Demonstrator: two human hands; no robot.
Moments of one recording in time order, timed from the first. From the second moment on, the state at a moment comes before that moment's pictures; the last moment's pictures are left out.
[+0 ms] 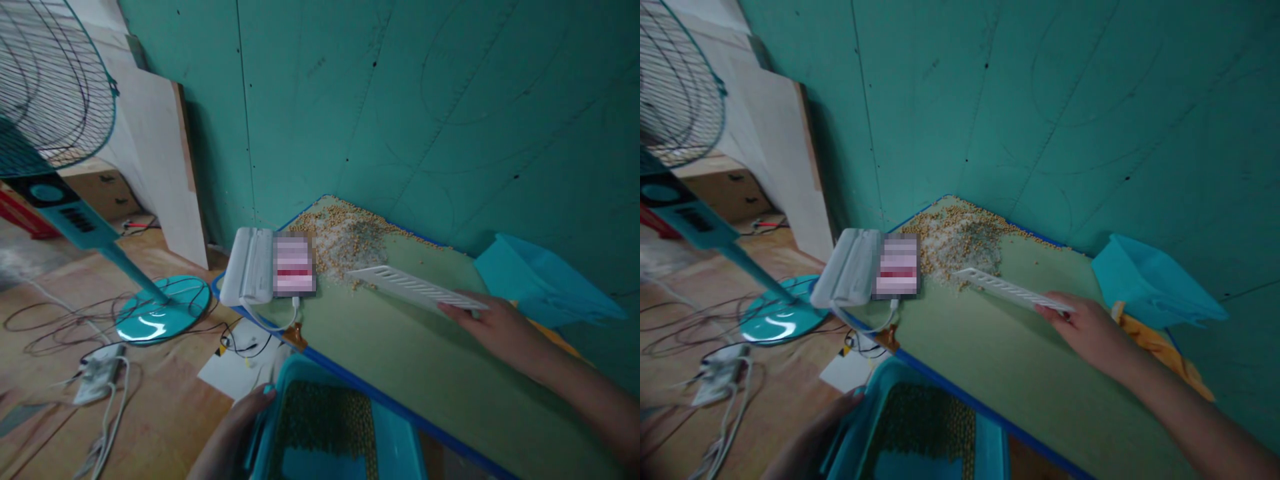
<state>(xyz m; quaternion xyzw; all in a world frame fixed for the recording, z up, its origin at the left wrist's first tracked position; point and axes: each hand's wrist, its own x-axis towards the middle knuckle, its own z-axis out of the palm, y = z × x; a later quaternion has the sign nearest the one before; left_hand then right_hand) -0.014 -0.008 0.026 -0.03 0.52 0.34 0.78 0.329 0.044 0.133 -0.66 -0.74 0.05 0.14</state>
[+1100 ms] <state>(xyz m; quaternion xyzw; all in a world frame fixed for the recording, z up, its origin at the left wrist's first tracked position) -0.005 -0.006 0.042 0.02 0.50 0.34 0.80 0.326 0.014 0.125 -0.60 -0.79 0.07 0.14</state>
